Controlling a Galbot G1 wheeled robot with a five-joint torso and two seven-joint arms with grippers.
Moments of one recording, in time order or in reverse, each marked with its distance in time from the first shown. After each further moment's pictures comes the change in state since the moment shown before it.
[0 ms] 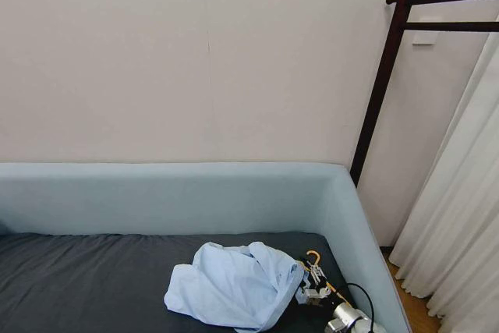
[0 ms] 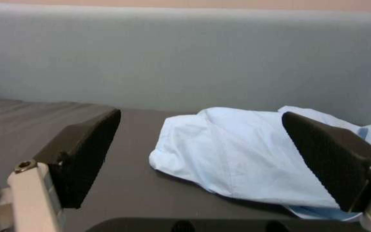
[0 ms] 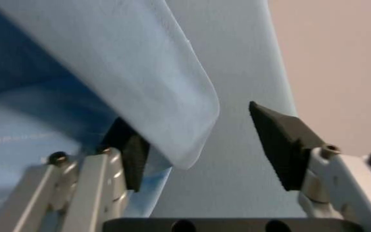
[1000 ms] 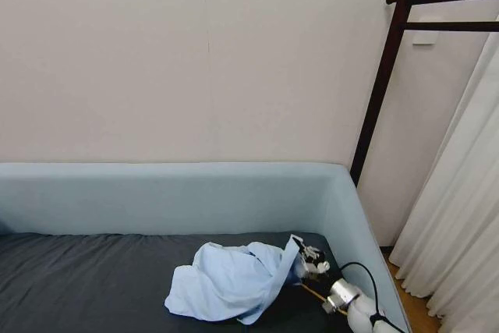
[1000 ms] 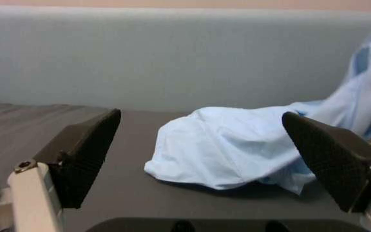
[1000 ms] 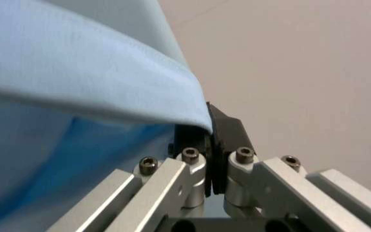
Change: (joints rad) left arm -0.011 0.032 0.013 0.020 -0.005 -0.016 0.002; right arm -0.068 -0.250 -0.377 0.735 0.866 -0.388 -0.396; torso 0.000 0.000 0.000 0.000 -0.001
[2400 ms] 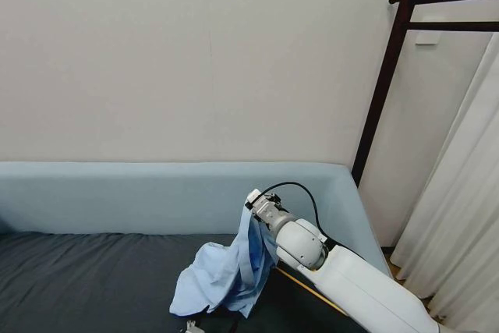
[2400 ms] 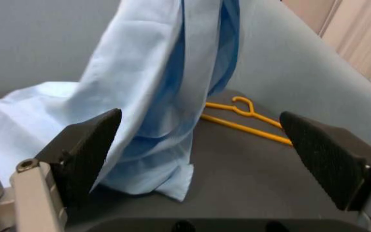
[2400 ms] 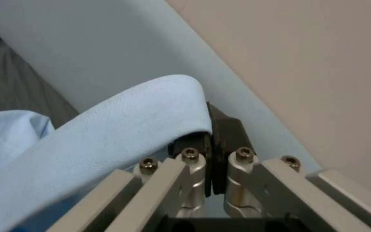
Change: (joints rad) left arm -0.597 0.384 0.465 0.326 -0.505 0.146 0.150; right arm 0.374 0.034 -0.331 0.421 0.811 -1.024 -0.015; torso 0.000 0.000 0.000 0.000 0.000
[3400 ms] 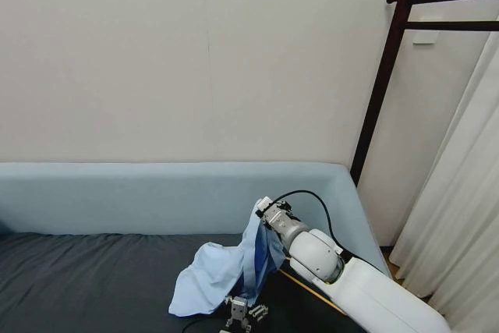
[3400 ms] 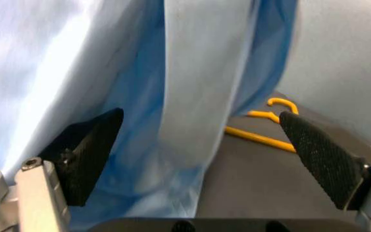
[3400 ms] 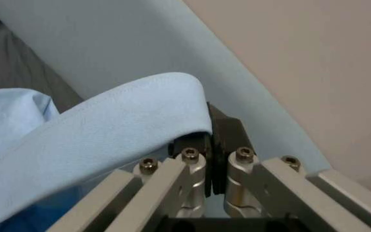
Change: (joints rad) left arm -0.297 -0.302 0.077 0.426 0.201 -0.021 -0.178; right arm -0.086 -0.082 0.040 0.090 -0.004 0.006 -0.005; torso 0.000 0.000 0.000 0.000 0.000
